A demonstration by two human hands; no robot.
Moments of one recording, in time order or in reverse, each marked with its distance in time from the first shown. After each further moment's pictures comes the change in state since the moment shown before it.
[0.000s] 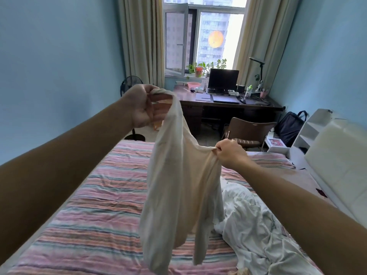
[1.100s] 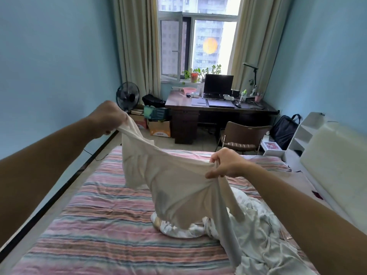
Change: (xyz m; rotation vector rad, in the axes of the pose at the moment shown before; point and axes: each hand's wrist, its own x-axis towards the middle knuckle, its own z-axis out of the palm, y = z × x) left_hand 0.004 0.000 -0.059 1.157 0.475 0.246; right_hand -0.016 0.015 -0.022 0.162 -0.318 -0.169
